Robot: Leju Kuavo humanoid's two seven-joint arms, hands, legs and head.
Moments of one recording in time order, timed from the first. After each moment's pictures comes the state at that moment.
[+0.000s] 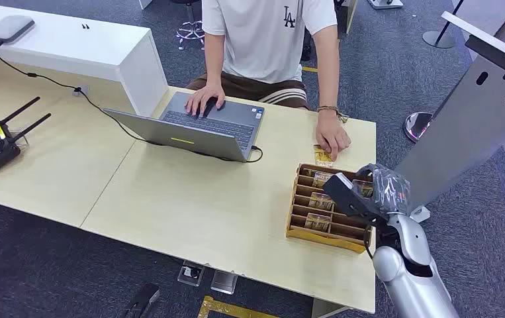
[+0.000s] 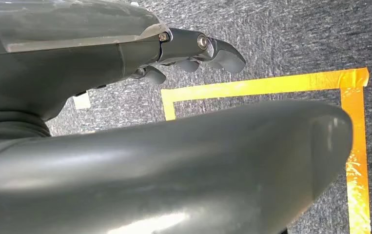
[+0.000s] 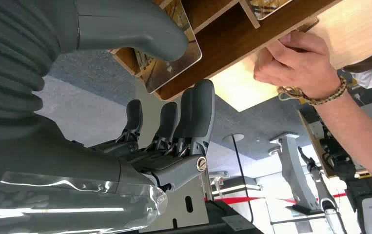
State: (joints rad) left arm -0.17 0.12 -1.03 -0.19 0.98 0.02 0.00; right arm -0.55 -0.06 0.51 -0.91 0.92 -0.11 0.15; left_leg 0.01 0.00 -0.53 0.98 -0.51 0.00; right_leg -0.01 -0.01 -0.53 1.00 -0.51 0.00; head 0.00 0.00
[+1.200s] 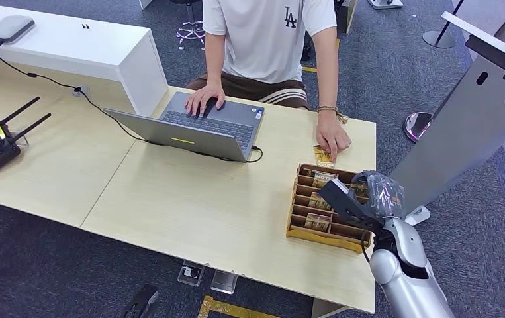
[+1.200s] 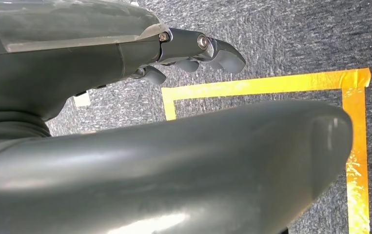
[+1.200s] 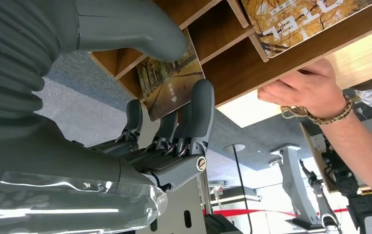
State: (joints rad) left arm -0.16 0.12 -1.03 -0.19 0.99 0.02 0.00; right arm -0.55 -0.08 0.50 -0.96 0.90 -0.12 0.15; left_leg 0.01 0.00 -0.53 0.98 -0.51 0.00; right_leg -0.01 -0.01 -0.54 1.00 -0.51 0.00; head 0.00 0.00
